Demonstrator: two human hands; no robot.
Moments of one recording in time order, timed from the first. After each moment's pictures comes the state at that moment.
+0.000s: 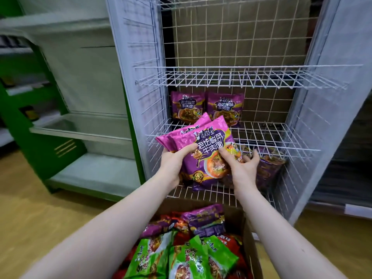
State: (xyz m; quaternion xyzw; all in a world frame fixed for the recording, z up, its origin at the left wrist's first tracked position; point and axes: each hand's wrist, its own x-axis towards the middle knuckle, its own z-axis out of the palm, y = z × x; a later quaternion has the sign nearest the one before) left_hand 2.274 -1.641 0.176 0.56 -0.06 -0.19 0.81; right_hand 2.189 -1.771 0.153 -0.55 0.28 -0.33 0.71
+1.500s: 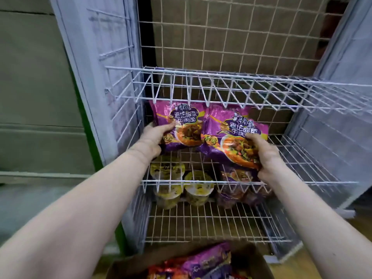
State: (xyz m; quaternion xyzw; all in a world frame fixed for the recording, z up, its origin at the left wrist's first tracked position) left_hand 2.549 -1.717 0.201 0.56 -0.10 -0.30 0.77; right_hand 2.341 -1.856 0.203 -0.50 0.41 -0.33 0.69
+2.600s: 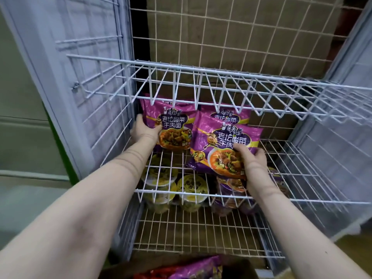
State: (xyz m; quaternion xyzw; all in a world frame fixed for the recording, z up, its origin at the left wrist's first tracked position) left_hand 2.591 -1.760 0.170 0.83 -0.08 0.00 0.55; right_hand 2.361 -1.880 0.171 -0.57 0.39 -0.35 0.64
